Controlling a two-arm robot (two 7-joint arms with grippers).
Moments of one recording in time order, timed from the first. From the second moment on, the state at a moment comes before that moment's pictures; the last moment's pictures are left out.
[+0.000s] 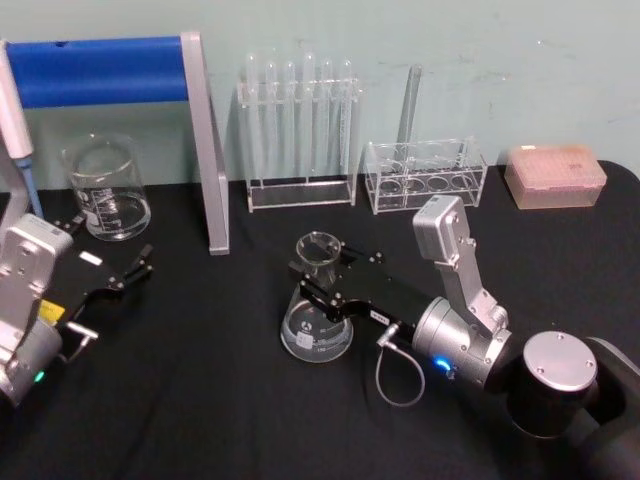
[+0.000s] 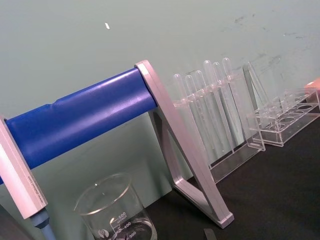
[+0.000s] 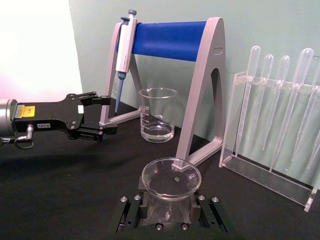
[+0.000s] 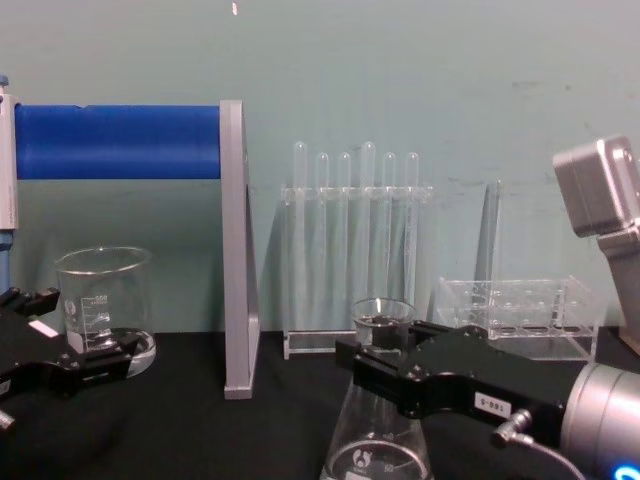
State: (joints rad) left arm -0.20 0.60 0.45 -1.41 -0.25 -0.12 0.03; right arm 0.29 0.28 -0.47 -1.31 0.32 -0.11 0.49
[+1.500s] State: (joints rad) left arm -0.20 0.60 0.45 -1.41 -0.25 -0.12 0.03; right arm 0.22 0.35 -0.40 -1.60 0.34 -0.02 0.40
